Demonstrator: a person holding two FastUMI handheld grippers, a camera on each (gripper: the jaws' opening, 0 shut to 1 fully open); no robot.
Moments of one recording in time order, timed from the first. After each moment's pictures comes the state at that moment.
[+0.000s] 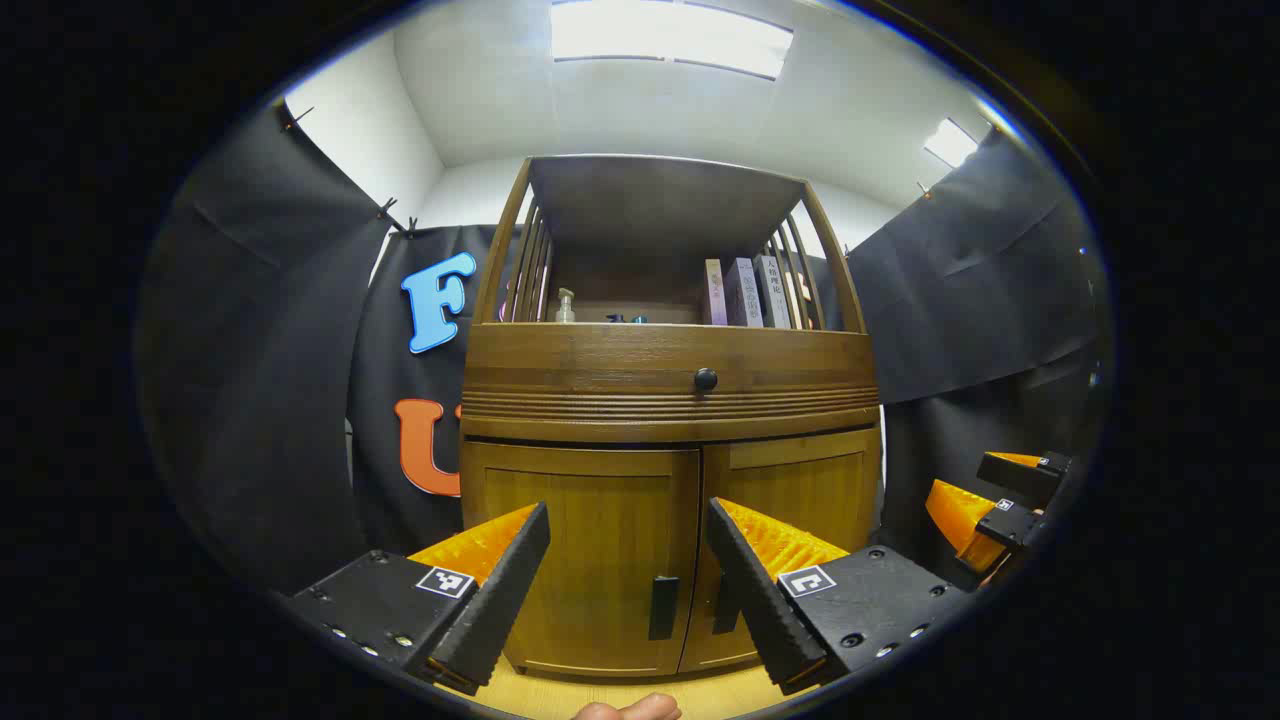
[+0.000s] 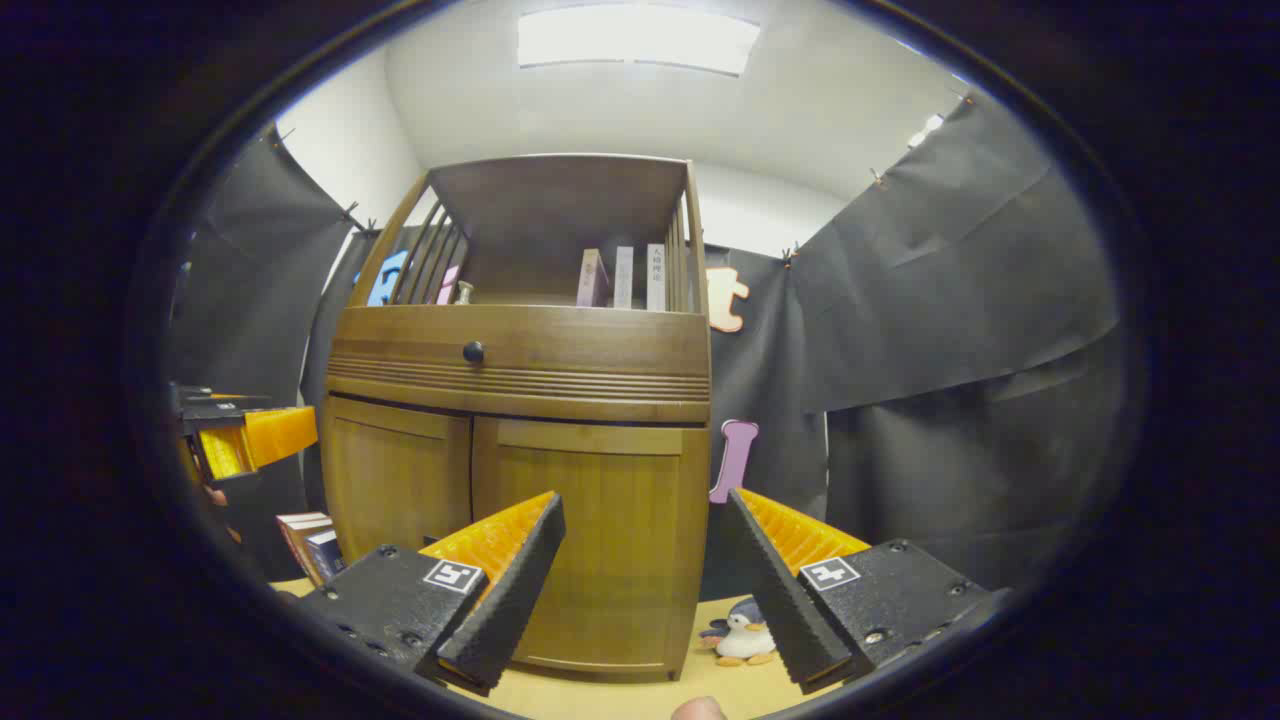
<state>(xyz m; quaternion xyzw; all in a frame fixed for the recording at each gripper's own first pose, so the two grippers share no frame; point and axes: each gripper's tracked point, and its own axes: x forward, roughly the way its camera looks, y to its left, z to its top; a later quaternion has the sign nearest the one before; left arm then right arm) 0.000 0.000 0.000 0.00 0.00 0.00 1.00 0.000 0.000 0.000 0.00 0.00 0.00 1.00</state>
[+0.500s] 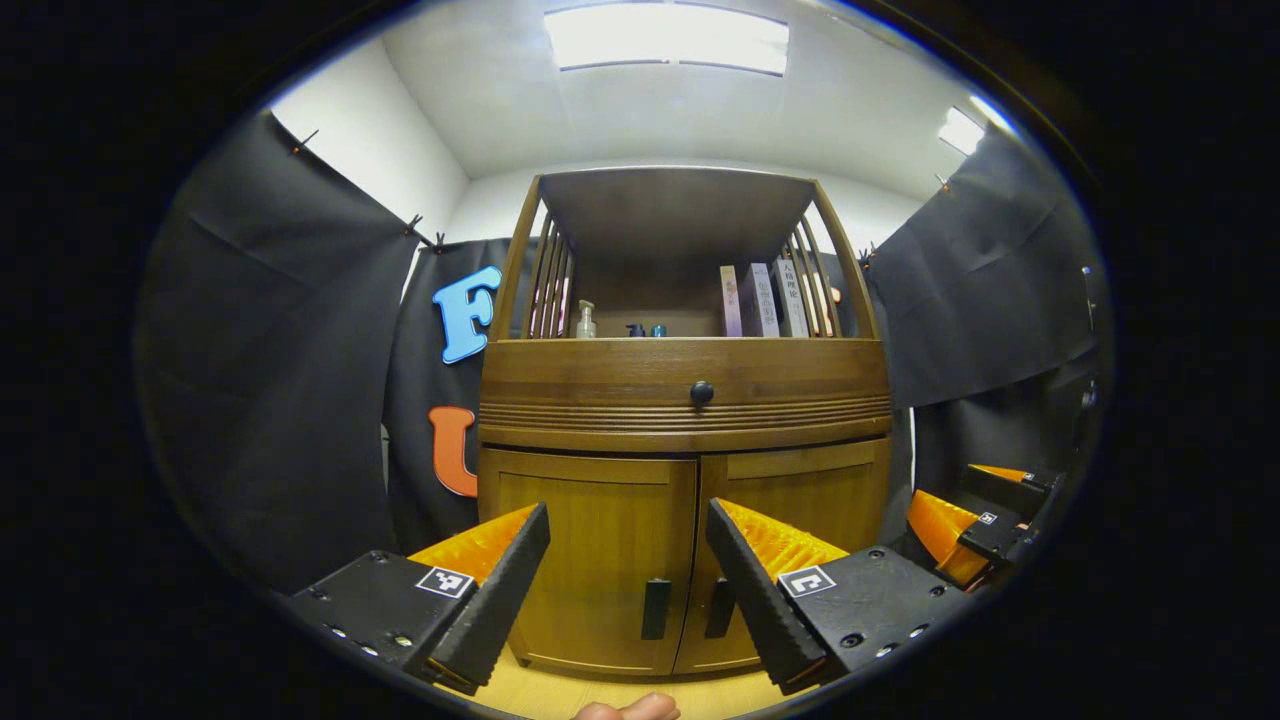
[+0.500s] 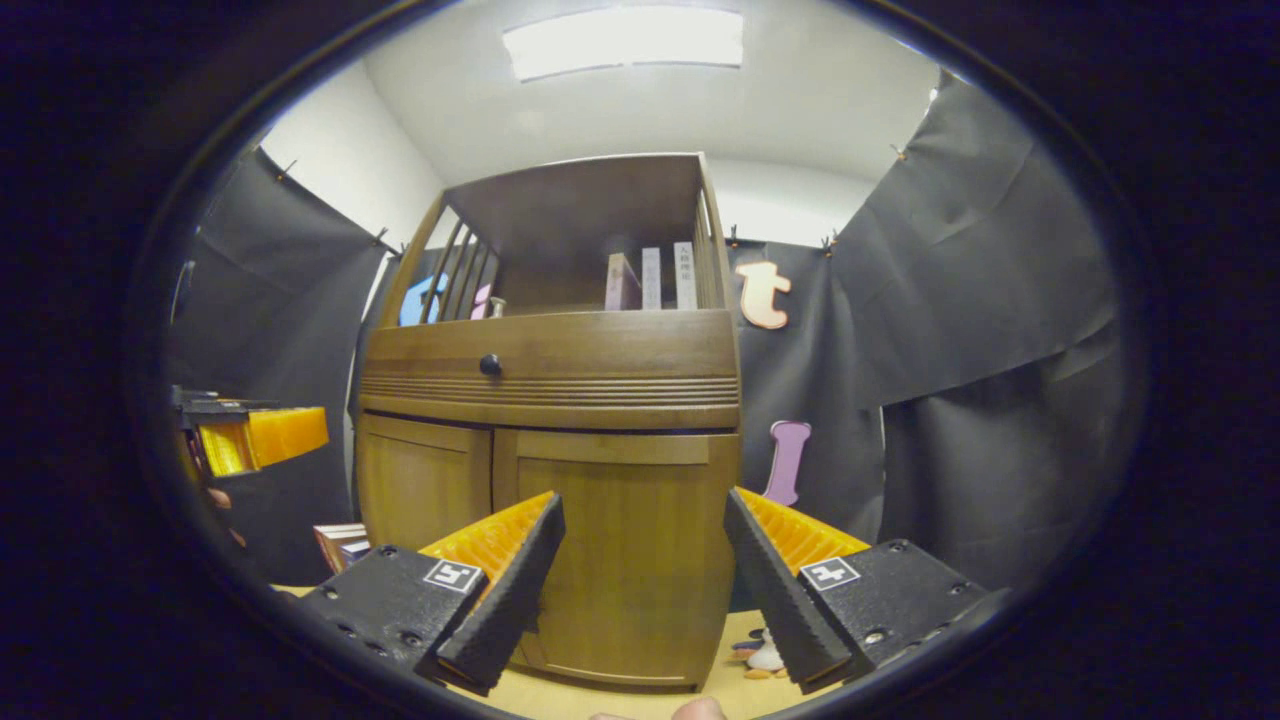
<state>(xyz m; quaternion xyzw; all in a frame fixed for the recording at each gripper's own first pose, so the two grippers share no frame) -0.012 -0.024 0.009 0.02 0.00 0.07 1.00 0.023 -0.007 -0.001 0.03 0.00 0.09 1.00</state>
